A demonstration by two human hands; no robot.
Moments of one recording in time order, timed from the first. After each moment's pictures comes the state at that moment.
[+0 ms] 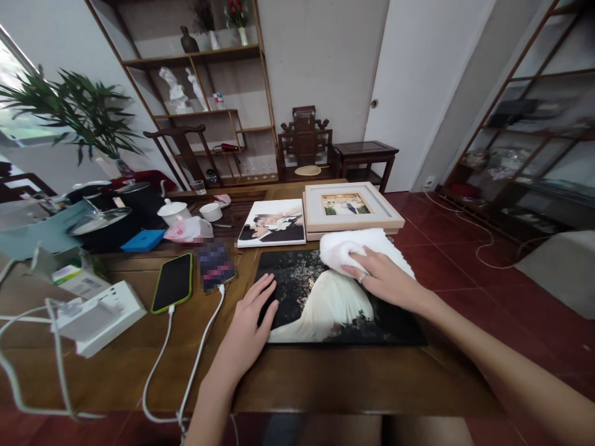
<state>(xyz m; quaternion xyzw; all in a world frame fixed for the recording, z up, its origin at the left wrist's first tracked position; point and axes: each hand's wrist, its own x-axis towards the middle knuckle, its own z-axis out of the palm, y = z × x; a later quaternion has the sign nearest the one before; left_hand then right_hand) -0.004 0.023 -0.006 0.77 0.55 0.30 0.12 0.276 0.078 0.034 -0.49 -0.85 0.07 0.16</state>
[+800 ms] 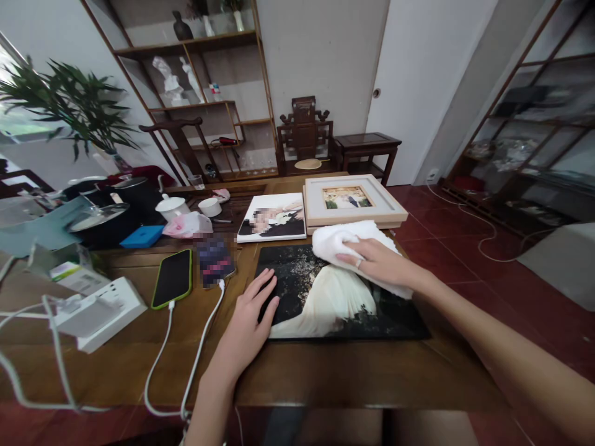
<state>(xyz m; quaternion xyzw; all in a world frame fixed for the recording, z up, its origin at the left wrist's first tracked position) -0.004 0.021 -0.005 0.78 0.55 0.29 0.11 0.274 0.097 0.044 -0.44 -0.87 0.14 0.16</state>
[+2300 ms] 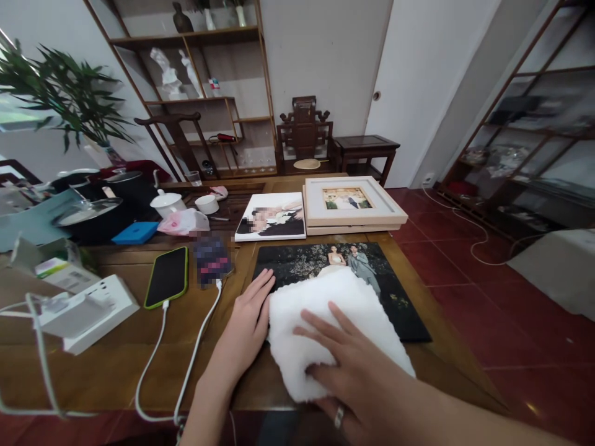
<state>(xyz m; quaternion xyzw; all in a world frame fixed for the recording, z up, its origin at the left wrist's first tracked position) -0.007 0.023 -0.008 0.78 0.55 0.27 0.13 0.214 -0.025 0.036 -0.28 -0.93 0.18 0.13</state>
